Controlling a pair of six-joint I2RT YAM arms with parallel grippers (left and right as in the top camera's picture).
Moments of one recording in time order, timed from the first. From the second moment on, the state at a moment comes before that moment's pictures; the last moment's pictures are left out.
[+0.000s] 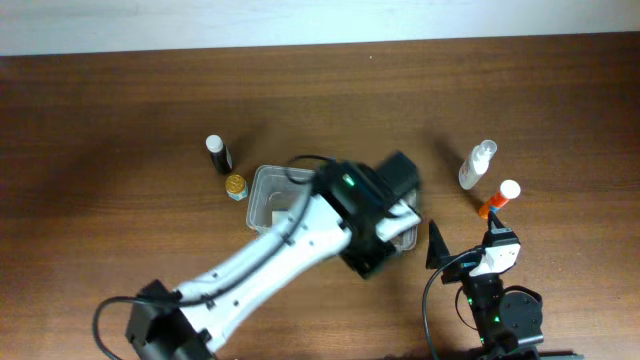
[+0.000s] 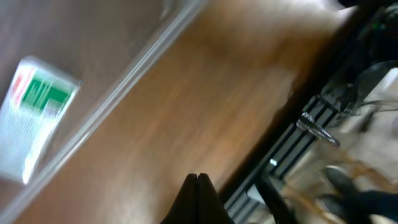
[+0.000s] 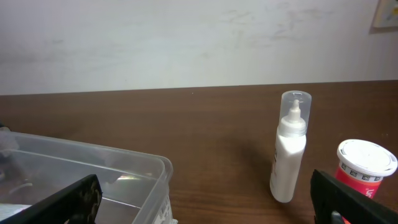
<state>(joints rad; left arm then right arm) -0.95 1.80 1.70 -1.36 0.17 0.04 0.13 0.01 0.01 -0.07 0.00 0.09</state>
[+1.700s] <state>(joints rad) -0.98 1.91 1.51 -1.05 0.14 0.04 0.13 0.01 0.01 -0.07 0.01 0.09</state>
